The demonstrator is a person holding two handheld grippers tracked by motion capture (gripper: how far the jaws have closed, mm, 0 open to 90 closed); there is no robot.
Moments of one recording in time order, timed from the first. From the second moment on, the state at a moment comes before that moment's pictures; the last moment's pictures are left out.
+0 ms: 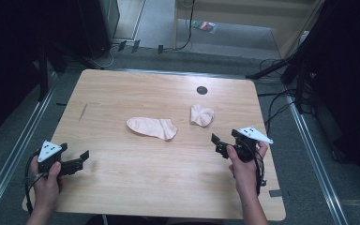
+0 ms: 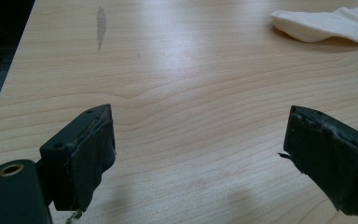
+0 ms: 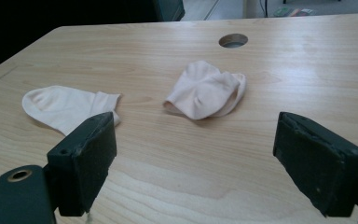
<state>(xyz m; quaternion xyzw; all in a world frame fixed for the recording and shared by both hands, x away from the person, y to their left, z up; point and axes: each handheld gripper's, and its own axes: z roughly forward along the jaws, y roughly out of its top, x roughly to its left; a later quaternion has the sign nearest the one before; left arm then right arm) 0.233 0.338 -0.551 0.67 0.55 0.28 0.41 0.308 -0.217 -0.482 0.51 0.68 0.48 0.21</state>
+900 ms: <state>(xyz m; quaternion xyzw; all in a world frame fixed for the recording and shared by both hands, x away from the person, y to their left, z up) 0.233 0.337 -0.551 0.67 0.55 0.27 0.41 0.363 -0.157 -0.486 0.50 0.71 0.45 0.21</state>
